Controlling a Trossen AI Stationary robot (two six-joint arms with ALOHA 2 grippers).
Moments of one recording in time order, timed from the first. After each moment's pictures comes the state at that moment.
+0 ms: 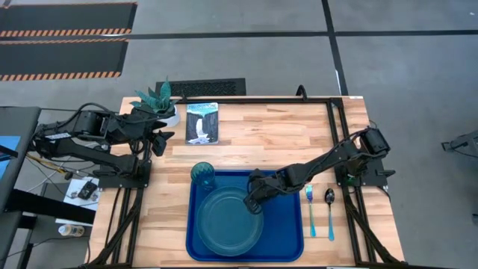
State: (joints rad) left arm -0.05 0.84 1.25 -1.20 -0.47 -0.62; right arm 0.30 1.77 1.11 -0.22 0.07 1.13
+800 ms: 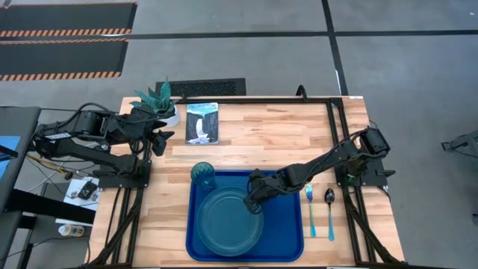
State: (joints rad) left arm -0.05 0.84 1.25 -1.20 -0.48 -0.61; right arm 0.30 1.77 1.11 -0.22 0.08 1.13
